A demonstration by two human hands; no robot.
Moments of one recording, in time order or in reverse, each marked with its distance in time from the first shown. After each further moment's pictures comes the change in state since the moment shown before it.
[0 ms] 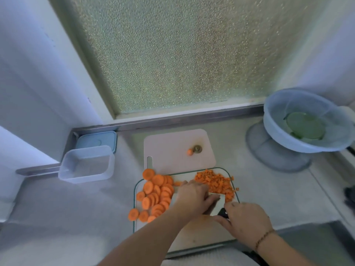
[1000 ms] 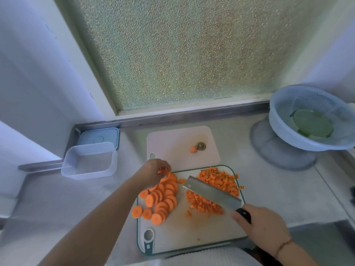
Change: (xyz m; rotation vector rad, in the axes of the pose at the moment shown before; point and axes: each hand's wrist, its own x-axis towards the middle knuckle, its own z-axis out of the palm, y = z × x) left_hand -0.002 -0.135 -0.065 -0.219 -0.136 -0.211; right_hand -0.017 0.018 0.021 0.347 0.092 0.262
